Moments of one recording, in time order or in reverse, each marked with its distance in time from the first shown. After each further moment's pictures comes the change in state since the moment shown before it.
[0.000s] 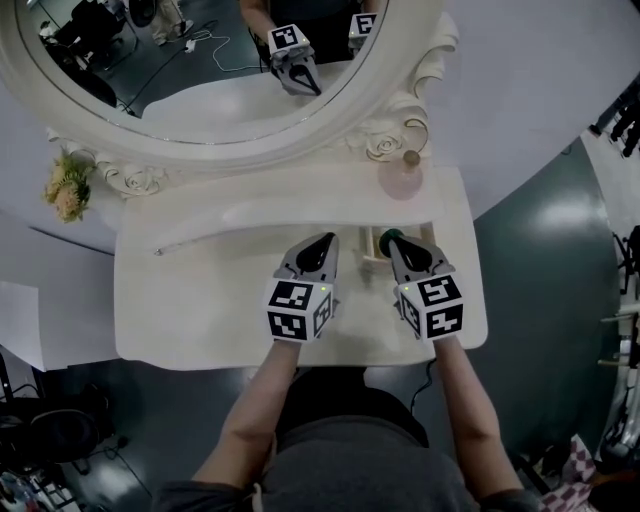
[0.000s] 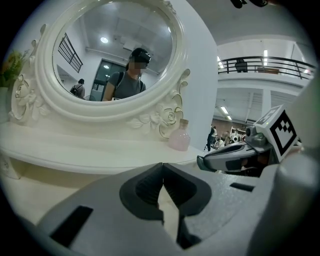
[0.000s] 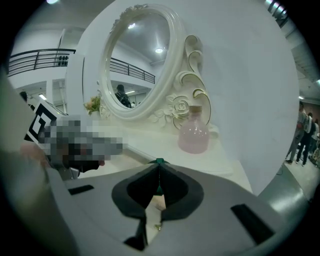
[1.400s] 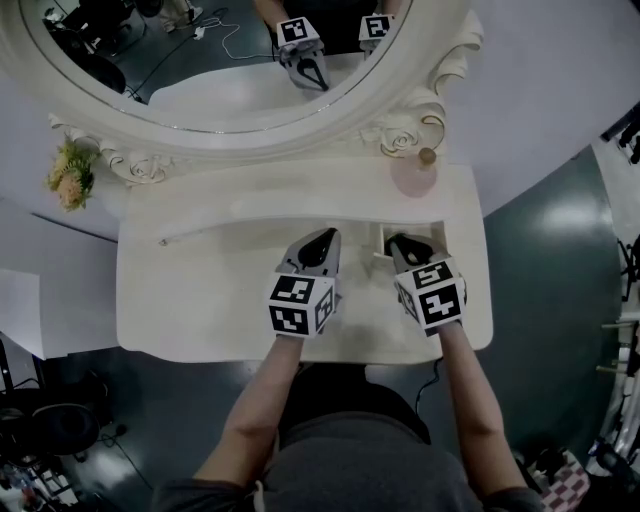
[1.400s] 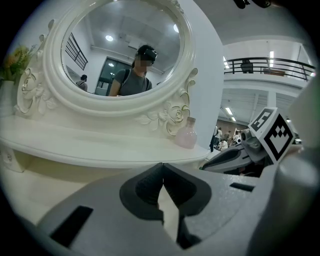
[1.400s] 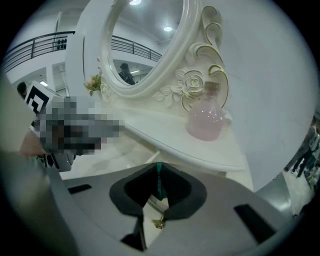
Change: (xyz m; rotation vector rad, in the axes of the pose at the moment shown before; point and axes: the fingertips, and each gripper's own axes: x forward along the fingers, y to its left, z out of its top) left arm -0.003 0.016 -0.009 -0.046 0.018 0.033; right arm 0.022 0.006 -0.027 -0.090 0.235 0.032
